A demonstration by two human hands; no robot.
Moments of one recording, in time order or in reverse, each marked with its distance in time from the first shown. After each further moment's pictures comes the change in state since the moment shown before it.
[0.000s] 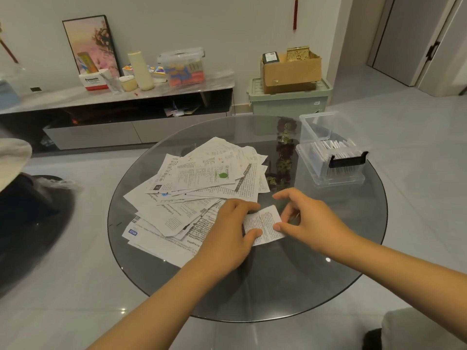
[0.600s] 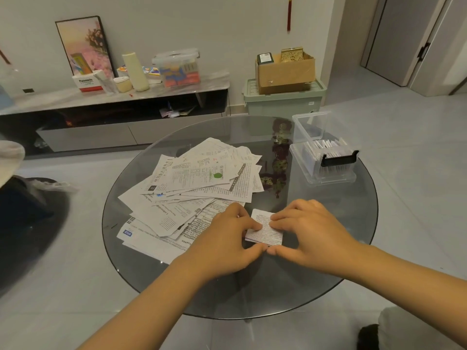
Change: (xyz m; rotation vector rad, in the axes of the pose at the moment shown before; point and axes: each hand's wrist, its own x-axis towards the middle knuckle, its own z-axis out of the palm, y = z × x) left_hand -0.005 0.002 -0.006 0.137 -0.168 0.100; right_hand -0.021 -0.002 -0.005 -0.589 -0.080 -0.283
